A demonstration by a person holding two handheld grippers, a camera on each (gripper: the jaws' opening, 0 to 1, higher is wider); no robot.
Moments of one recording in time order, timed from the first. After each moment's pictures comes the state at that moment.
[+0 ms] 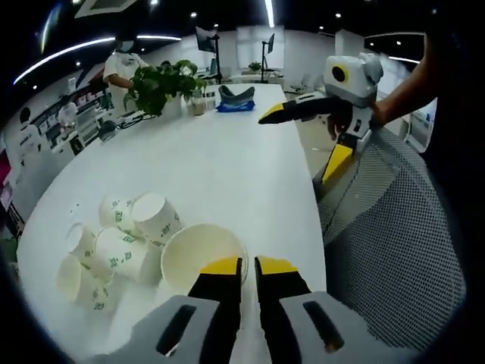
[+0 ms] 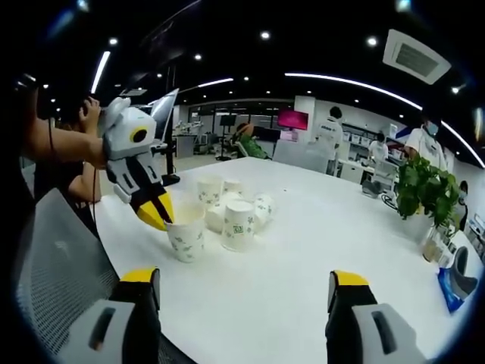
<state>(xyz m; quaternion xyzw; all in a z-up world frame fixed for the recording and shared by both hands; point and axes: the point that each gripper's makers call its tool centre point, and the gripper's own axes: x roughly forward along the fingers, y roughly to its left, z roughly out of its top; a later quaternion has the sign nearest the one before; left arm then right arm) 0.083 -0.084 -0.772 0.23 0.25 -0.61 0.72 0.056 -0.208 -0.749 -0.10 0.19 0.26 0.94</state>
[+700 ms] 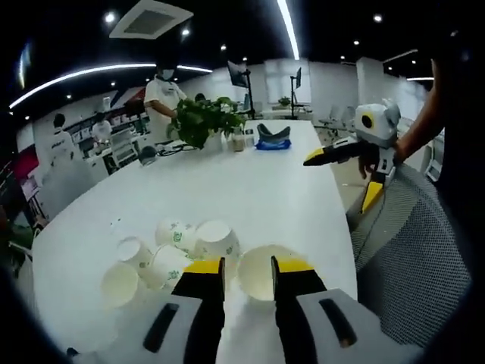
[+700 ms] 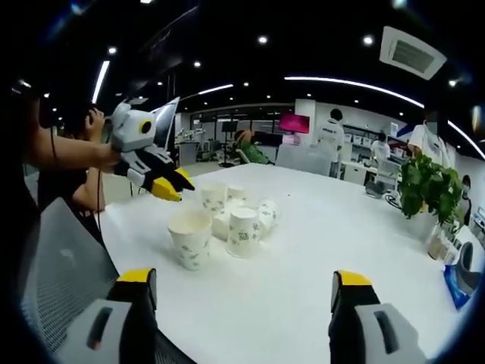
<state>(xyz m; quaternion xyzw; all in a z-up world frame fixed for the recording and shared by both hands) 0.152 -0.046 -0.721 0.16 0.15 -0.54 0.81 0.056 -0.202 -0.743 -0.08 0.18 0.27 0.94</state>
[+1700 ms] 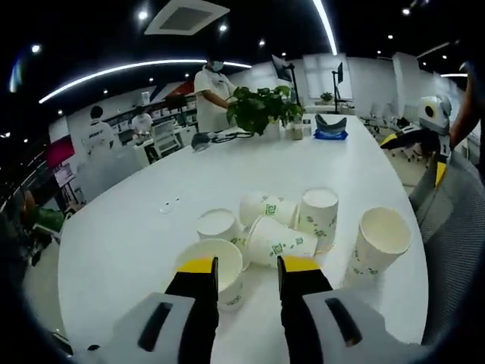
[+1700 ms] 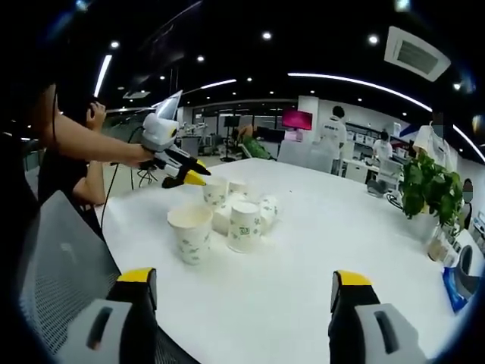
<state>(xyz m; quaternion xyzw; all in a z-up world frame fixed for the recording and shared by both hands) 0.252 0.005 -0.749 0.17 0.17 -0.45 0.86 0.055 -0.202 -0.749 -0.09 0.19 0.27 0.94</state>
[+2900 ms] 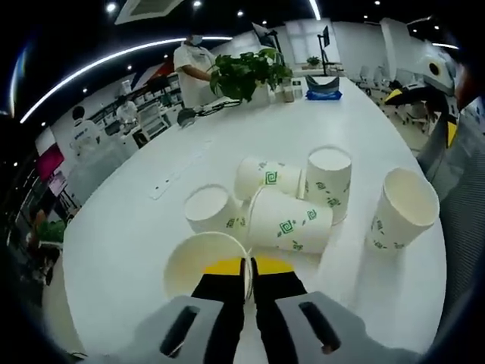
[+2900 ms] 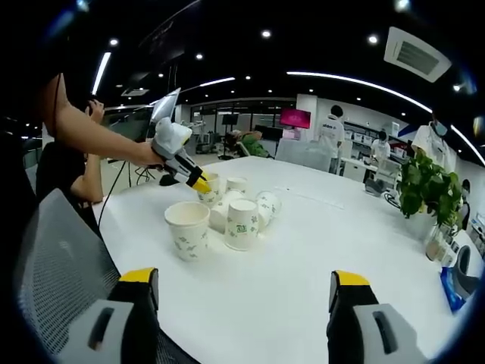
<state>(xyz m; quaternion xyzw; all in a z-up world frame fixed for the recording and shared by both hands) 0.267 0.005 -0.786 0.26 0.22 -0.45 0.83 0.055 -0.206 -0.751 -0.09 0.20 0.27 0.94</state>
